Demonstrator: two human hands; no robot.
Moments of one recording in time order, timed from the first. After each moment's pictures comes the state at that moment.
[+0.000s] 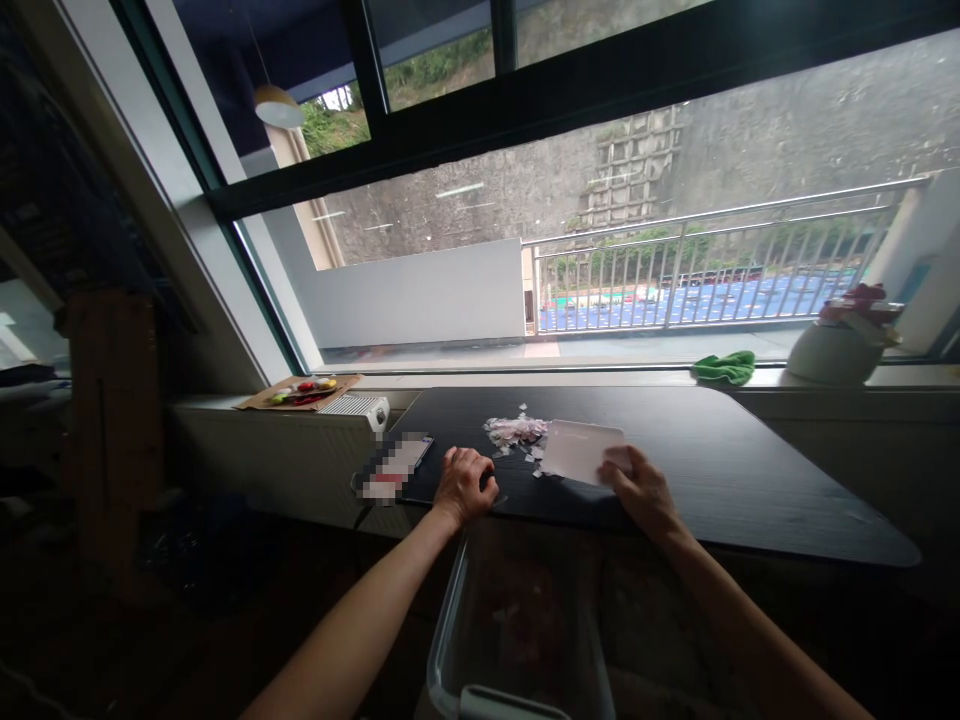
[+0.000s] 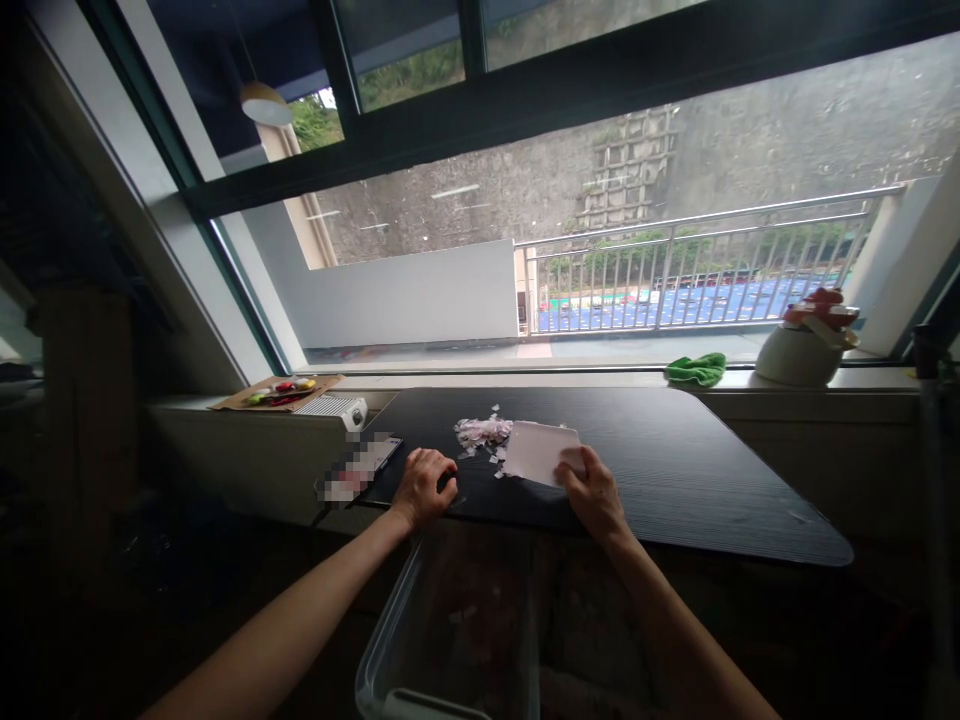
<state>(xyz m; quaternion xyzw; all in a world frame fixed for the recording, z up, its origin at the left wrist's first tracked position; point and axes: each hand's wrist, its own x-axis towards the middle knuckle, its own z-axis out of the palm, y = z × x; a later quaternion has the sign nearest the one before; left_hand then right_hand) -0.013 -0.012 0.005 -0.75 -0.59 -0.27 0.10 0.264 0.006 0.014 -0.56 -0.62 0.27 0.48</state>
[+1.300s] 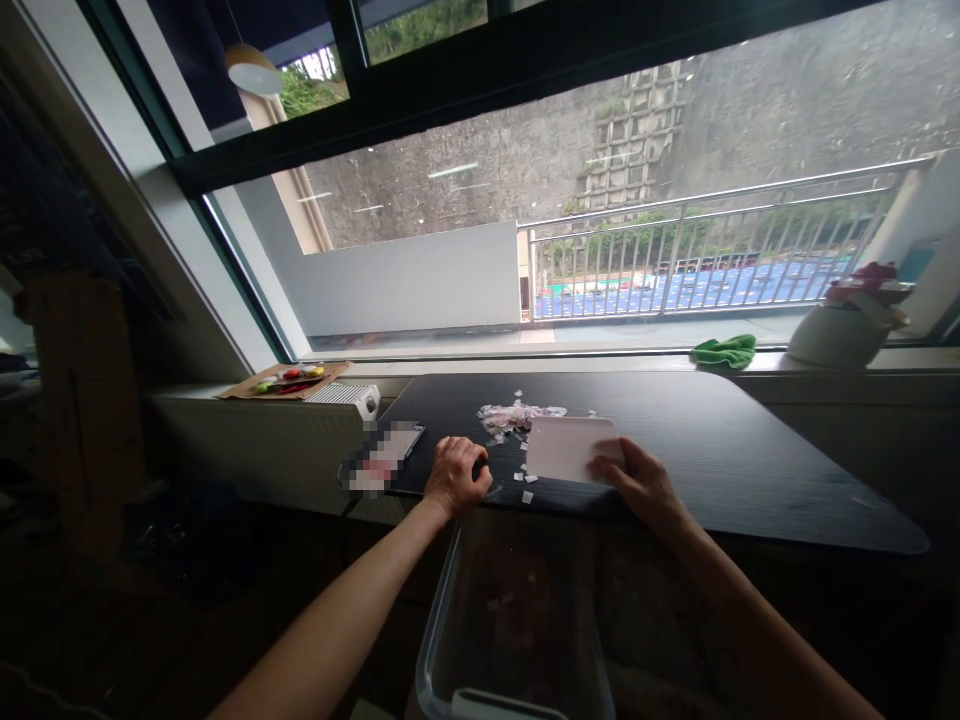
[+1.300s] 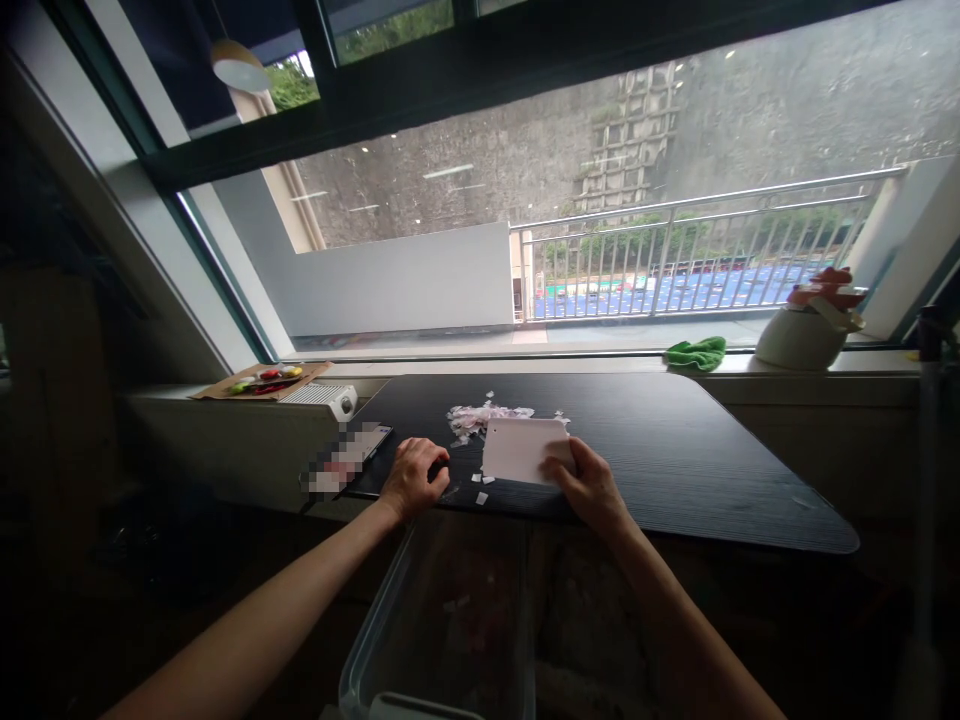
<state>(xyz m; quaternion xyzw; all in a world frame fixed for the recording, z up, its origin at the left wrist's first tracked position) -0.018 -0.007 -0.002 -0.76 -0.57 -0.28 0.11 0.265 0.008 -0.001 -0.43 -0.63 0.38 0.52</state>
